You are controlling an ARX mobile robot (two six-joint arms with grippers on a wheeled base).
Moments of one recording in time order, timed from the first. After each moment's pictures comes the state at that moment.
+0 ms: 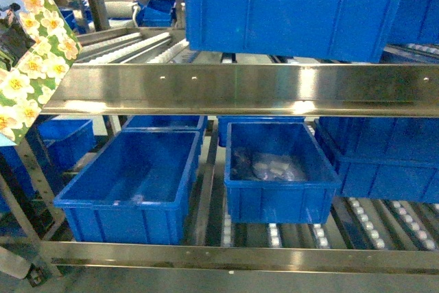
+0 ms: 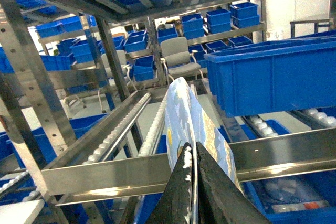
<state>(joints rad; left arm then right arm) -0.34 0.91 0.44 0.62 -0.37 0.24 -0.31 0.64 0.28 0.47 -0.41 0.02</state>
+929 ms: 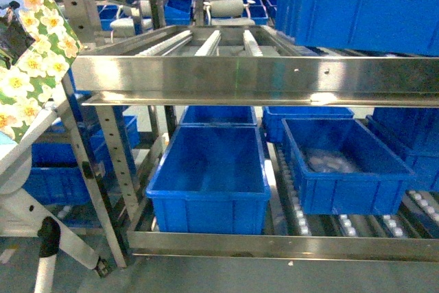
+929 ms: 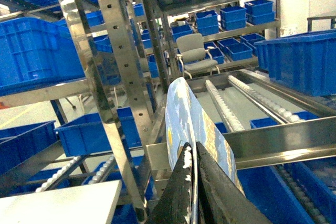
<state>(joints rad) -0.34 0.91 0.44 0.62 -0.37 0.24 -0.31 0.64 0.28 0.47 -0.41 0.02</state>
